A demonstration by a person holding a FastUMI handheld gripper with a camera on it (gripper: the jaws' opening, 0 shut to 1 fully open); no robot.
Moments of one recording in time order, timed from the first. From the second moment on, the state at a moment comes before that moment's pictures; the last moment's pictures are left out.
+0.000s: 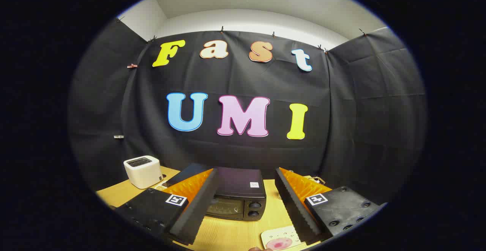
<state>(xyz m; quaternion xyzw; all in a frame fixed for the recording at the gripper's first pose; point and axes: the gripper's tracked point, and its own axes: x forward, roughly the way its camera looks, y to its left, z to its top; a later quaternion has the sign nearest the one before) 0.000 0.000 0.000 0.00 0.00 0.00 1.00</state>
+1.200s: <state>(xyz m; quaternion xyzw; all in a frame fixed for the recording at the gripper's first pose) 0.006 0.012 -0.037 0.01 0.04 0.00 1.00</state>
